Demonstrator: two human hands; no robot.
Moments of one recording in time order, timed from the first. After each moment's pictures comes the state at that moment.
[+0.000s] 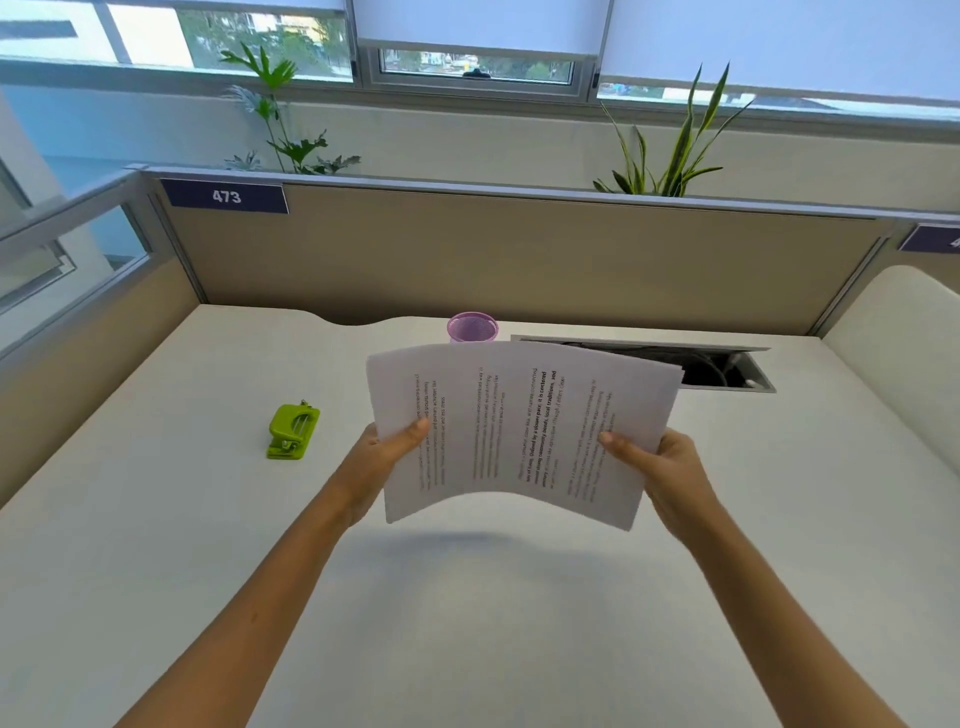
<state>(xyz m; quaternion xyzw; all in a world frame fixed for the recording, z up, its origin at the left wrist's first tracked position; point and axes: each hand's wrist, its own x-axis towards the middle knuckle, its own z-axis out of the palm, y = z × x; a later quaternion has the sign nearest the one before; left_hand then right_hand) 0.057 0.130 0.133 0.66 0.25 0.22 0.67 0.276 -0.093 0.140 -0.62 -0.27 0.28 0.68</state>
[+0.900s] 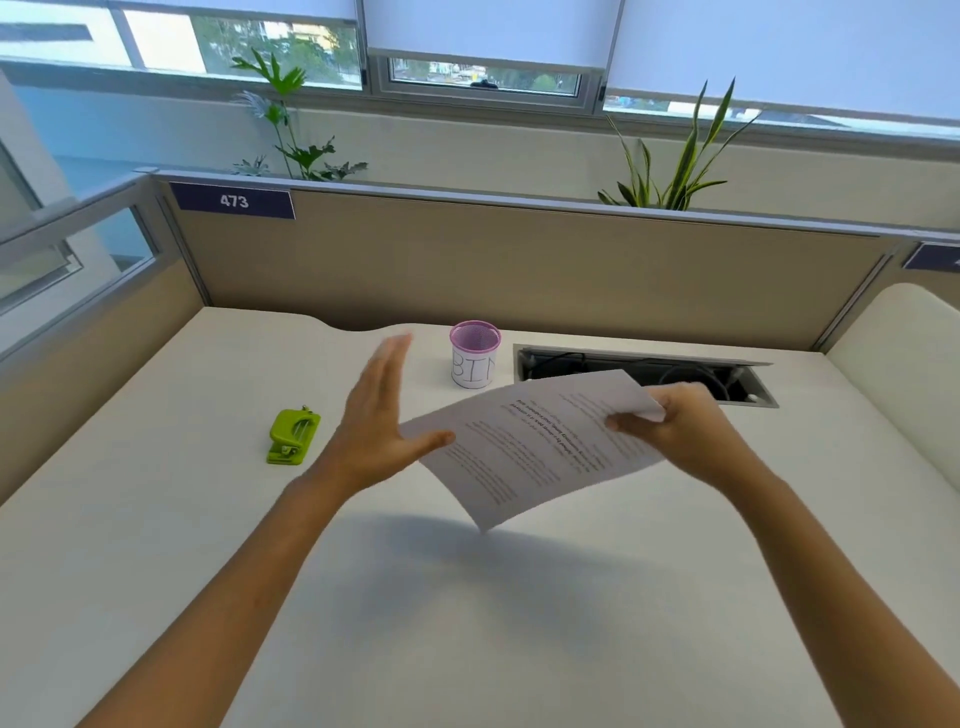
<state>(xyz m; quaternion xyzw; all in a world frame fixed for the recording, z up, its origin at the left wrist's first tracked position) 0.066 0.156 0.151 0.89 0.21 0.31 0.25 0.294 -0.082 0.214 -0.80 -0.49 0.07 0.34</state>
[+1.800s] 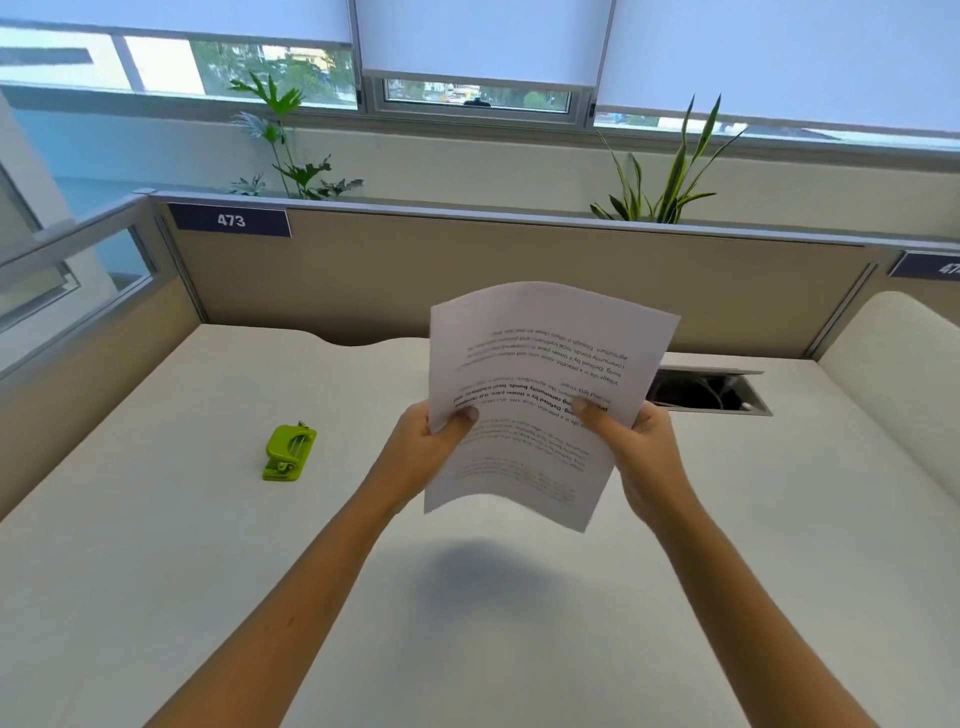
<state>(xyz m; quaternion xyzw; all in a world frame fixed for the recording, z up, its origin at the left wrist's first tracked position) 0.097 0.109 0.172 0.73 0.20 0.27 0.59 0.256 -0.056 0.189 -0.58 -0.34 0.23 0.71</state>
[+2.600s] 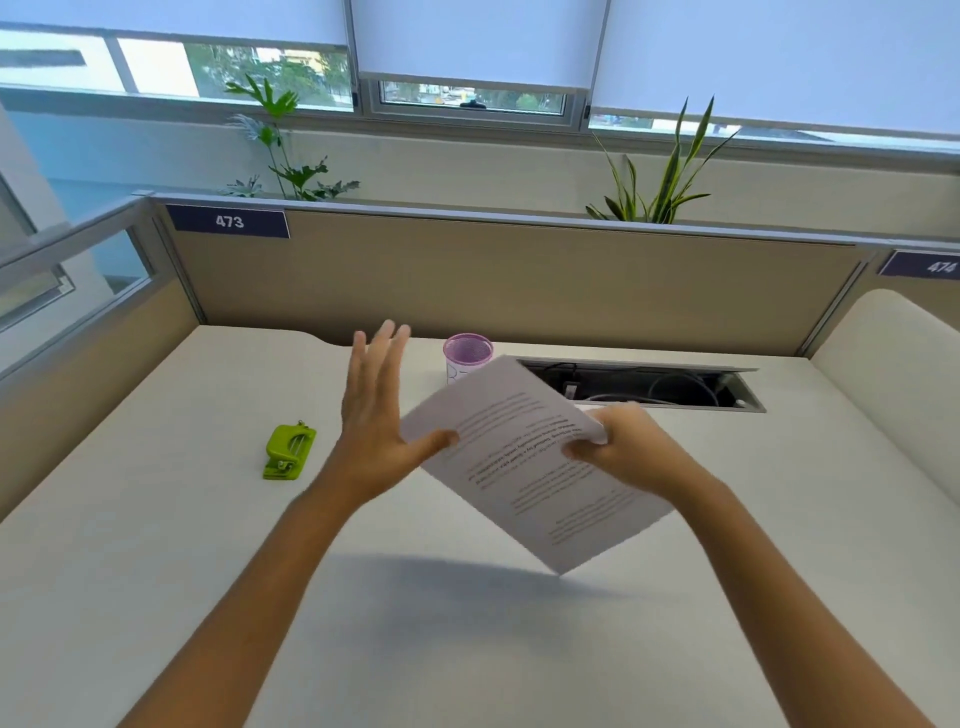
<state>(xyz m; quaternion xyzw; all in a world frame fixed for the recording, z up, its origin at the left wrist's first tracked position) 0.066 0.130 0.180 0.88 0.20 0.36 0.23 0.267 -0.060 0.209 -0.82 -0.50 0.14 0.25</state>
